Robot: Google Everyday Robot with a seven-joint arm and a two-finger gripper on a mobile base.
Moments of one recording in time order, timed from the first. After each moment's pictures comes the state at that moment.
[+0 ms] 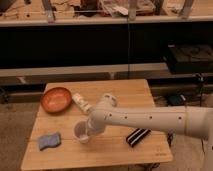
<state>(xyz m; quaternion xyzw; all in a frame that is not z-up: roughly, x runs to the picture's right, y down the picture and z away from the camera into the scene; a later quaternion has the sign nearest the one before) -0.078 0.224 0.748 -0.15 -0.31 -0.57 0.75</state>
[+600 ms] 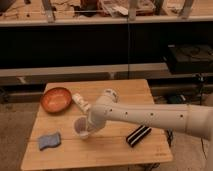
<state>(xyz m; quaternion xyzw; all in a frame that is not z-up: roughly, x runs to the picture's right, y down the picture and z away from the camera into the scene) -0.077 0.199 0.744 -0.14 -0.31 -0.57 0.75</state>
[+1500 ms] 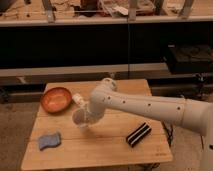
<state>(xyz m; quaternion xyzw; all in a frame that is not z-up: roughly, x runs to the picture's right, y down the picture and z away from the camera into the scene) -0.083 0.152 0.741 -0.13 -0.32 -0.57 0.74</state>
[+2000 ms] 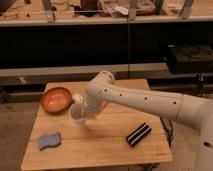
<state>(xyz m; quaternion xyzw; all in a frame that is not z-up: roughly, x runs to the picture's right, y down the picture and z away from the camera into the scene) -0.097 0.125 0.736 -0.13 -0.32 -0.58 0.74</state>
